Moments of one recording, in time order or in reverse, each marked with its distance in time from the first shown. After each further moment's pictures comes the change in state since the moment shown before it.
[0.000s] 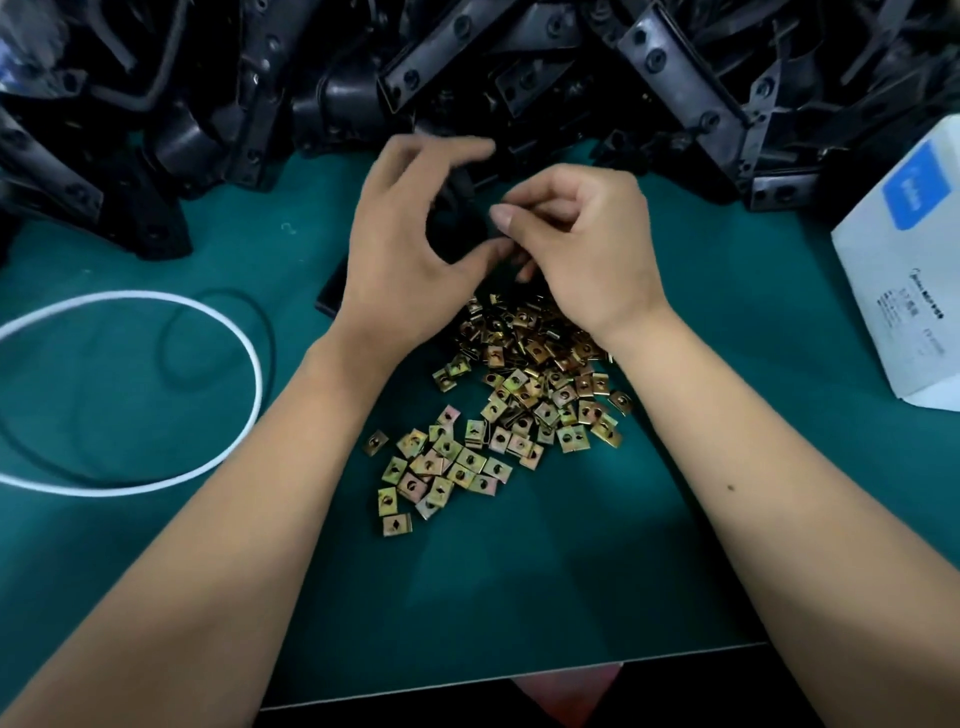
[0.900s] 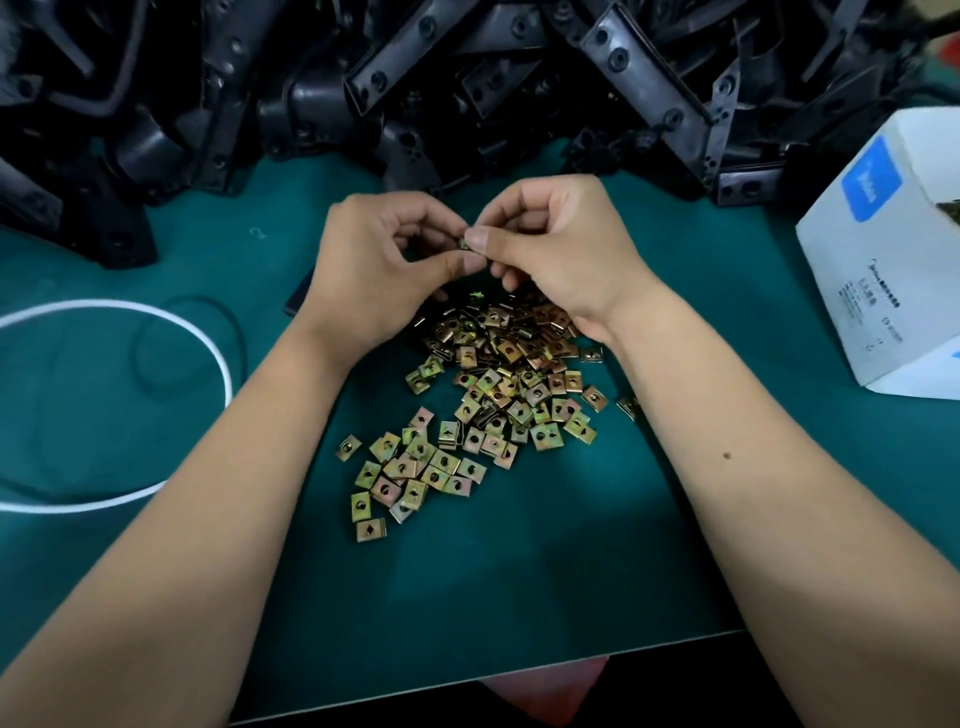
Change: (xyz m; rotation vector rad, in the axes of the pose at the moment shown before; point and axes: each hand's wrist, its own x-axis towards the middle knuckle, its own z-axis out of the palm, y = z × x) left_hand 0.001 -0.016 0.005 -0.380 -0.242 -0.165; right_hand 0.005 0.006 -0.013 0.180 -0.216 0.173
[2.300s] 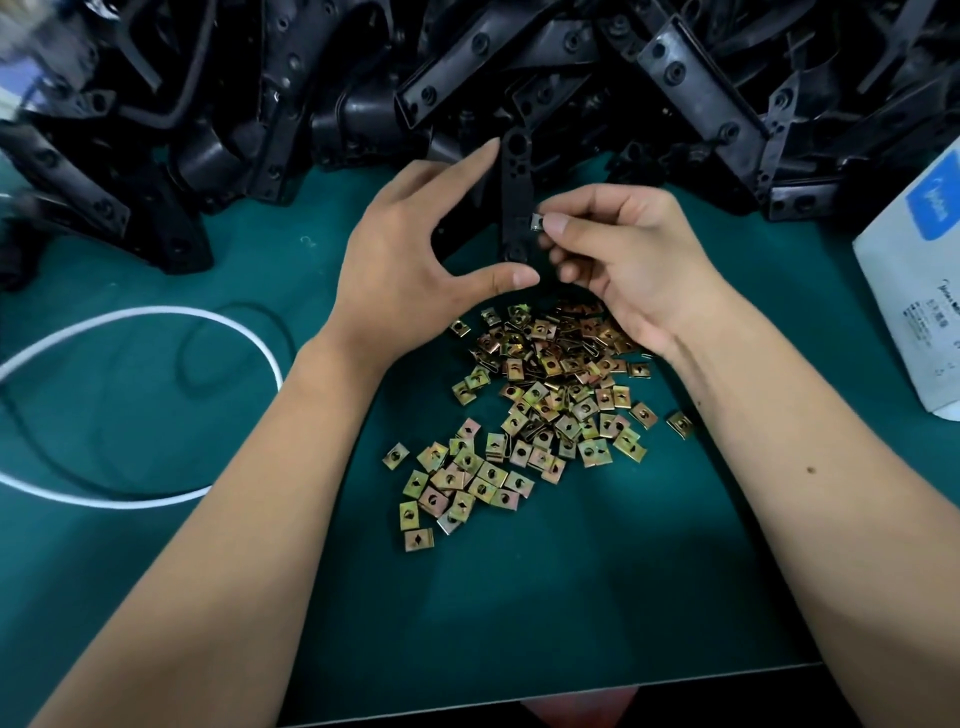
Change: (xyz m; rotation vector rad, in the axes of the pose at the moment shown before) left_hand 0.000 0.000 -0.018 0.408 0.090 0.159; right_hand 0.001 -0.006 -0.006 0.280 0.056 0.117
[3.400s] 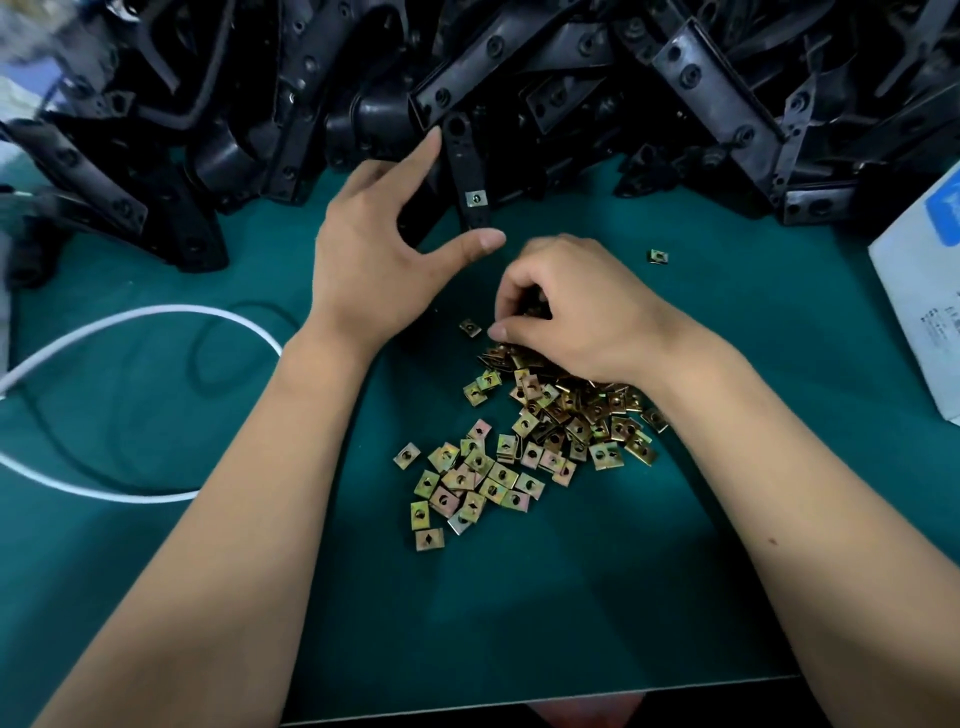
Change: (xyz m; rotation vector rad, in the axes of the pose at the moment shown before) left_hand 0.001 -0.020 -0.012 0.125 0.159 -0.164; right_hand -0.018 -0.002 0.030 -1.145 -0.304 -0.296
